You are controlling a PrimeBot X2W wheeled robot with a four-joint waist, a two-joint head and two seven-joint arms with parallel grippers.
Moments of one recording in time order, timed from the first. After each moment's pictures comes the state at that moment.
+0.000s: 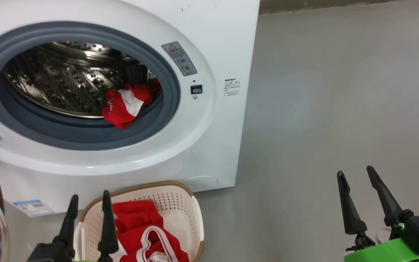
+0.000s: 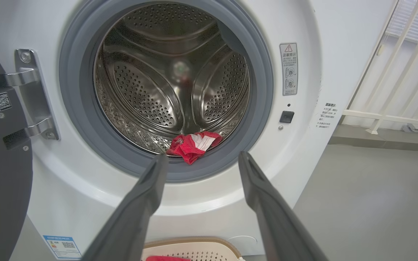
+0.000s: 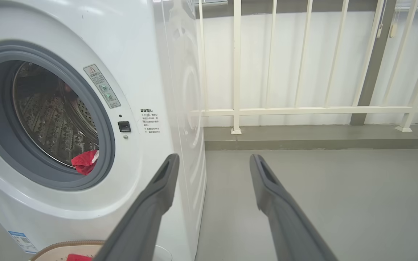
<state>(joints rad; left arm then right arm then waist) 0.02 0.05 -0.05 0.04 -0.26 0.12 -0.22 0.09 -0.04 -0.05 0.00 0.22 0.13 -0.26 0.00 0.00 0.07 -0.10</state>
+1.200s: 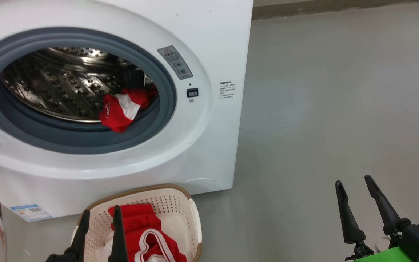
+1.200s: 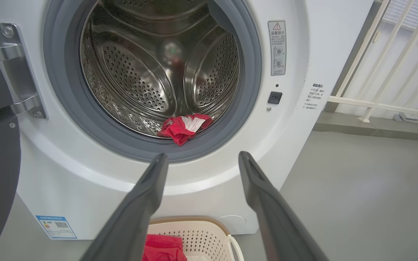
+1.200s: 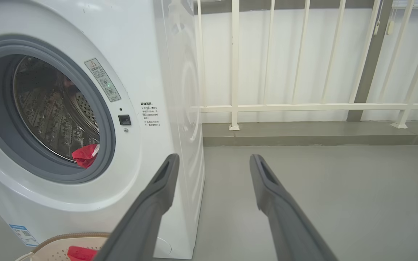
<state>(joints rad) 0.08 0.05 -0.10 0.02 -0.27 0.15 -0.20 0.13 -0.04 -0.04 0.00 0.21 0.13 -0.26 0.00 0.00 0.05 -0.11</state>
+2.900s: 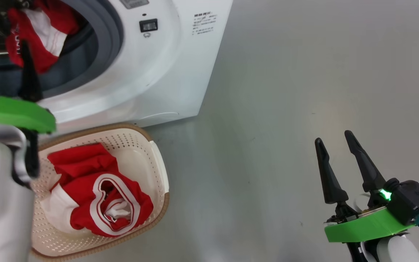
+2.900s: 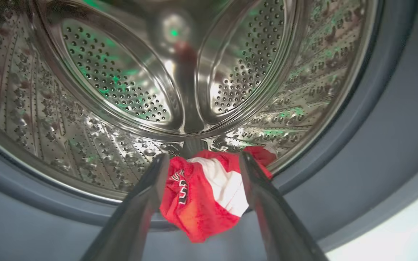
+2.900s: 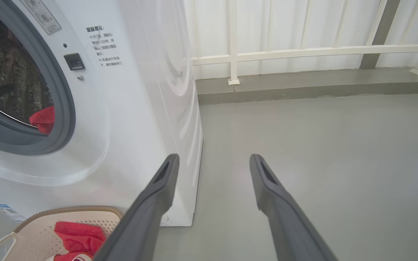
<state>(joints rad) -0.75 0.23 -0.01 0.54 -0.35 0.06 -0.18 -0.07 -0.04 0.05 0.00 0.29 0.13 -0.26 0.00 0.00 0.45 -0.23</state>
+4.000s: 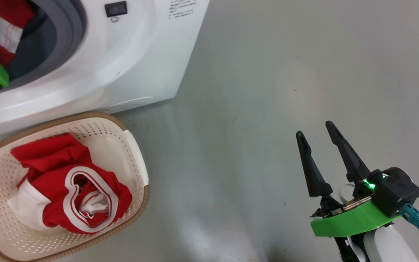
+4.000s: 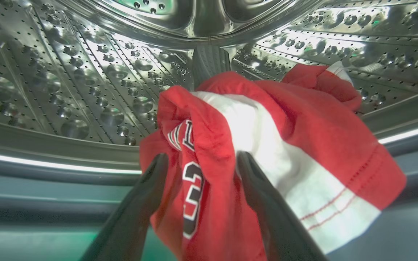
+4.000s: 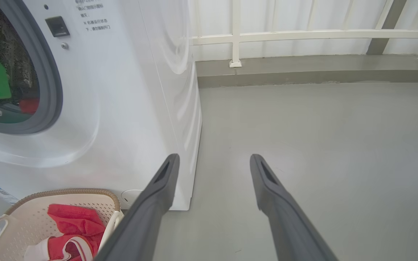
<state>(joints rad) -1.18 0.32 -0.07 1.09 -0.39 0.00 0.09 -0.13 -0.04 0.12 0.01 0.28 0.13 -0.26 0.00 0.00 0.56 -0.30</state>
